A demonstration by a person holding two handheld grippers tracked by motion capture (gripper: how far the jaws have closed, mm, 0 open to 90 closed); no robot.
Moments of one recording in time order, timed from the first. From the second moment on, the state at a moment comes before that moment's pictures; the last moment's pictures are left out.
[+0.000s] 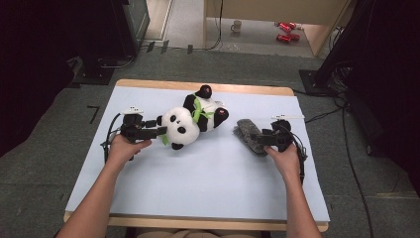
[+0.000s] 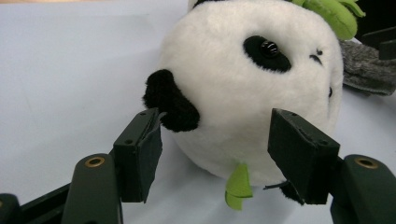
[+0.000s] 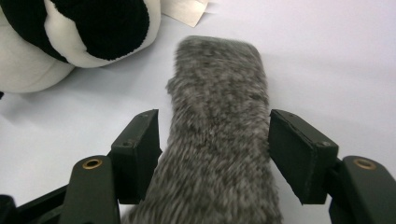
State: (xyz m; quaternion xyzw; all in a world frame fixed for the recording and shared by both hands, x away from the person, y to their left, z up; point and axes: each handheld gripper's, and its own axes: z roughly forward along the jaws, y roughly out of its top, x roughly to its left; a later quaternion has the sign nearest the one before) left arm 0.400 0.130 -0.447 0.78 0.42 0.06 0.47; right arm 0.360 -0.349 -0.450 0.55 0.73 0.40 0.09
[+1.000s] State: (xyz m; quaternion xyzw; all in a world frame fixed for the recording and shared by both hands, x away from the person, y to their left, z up) left arm 0.390 0.170 -0.453 0.80 0.42 0.13 0.41; right arm 0.345 -0.421 -0.464 0.60 0.68 0.38 0.19
